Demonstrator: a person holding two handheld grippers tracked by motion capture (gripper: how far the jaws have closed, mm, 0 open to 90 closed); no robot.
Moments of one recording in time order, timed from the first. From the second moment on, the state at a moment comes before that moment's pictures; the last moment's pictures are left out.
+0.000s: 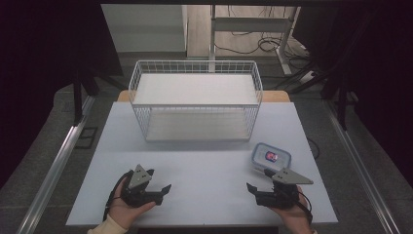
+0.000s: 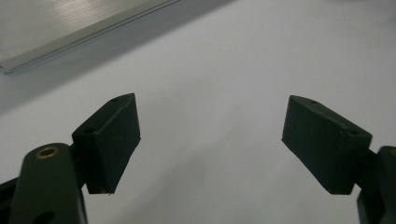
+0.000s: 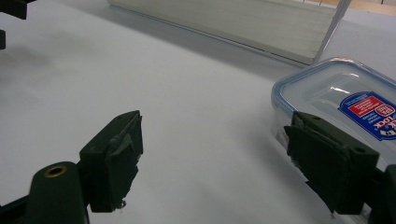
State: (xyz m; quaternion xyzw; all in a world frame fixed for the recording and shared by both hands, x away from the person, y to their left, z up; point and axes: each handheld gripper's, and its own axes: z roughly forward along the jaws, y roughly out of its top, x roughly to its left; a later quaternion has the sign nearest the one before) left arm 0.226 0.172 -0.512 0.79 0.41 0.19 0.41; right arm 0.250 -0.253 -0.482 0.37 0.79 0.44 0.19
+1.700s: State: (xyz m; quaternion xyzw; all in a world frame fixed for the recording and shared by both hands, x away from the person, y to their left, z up) left arm 0.226 0.172 -0.517 0.80 0.41 0.18 0.40; right arm 0.346 -0.297 -0.413 0.42 0.81 0.37 0.15
